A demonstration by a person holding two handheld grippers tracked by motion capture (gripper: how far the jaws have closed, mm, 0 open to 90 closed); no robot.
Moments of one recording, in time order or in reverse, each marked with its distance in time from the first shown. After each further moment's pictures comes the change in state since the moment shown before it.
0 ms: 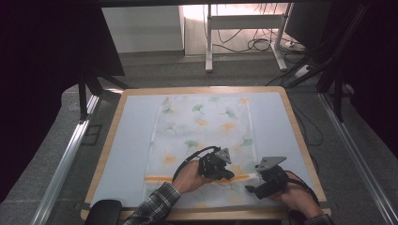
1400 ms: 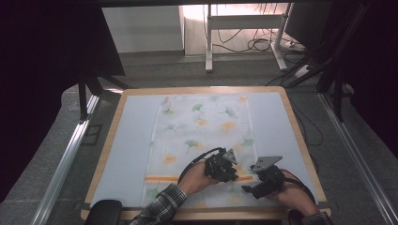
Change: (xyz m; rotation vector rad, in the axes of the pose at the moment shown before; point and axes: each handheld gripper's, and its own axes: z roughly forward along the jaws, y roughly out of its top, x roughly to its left) left arm 0.001 0.007 0.023 0.027 0.074 -0.034; right arm 0.003 0.008 0.005 -0.013 0.044 -0.045
